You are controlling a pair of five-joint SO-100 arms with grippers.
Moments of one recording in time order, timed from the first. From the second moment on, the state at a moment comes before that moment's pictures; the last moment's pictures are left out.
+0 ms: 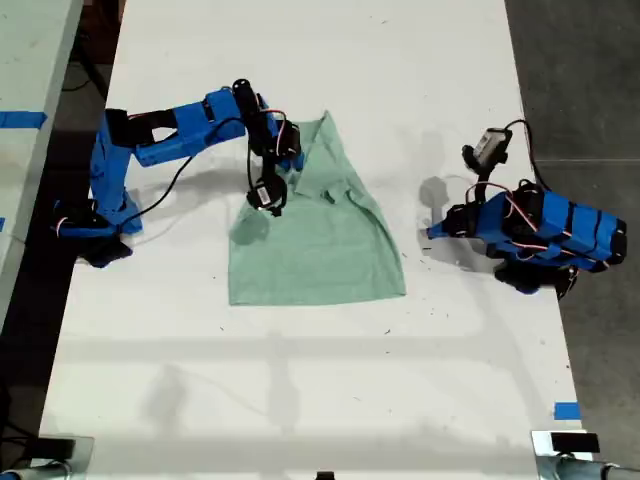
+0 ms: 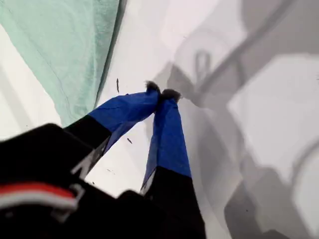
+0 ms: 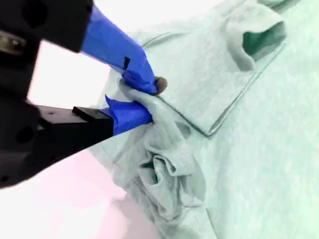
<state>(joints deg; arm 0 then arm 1) -31.6 66.3 60.1 75.8 28.8 19.5 200.2 173.1 82.4 -22.8</state>
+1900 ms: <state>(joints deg) -29.7 204.8 186.2 53.8 0.7 19.4 200.3 173.1 82.4 -22.8</state>
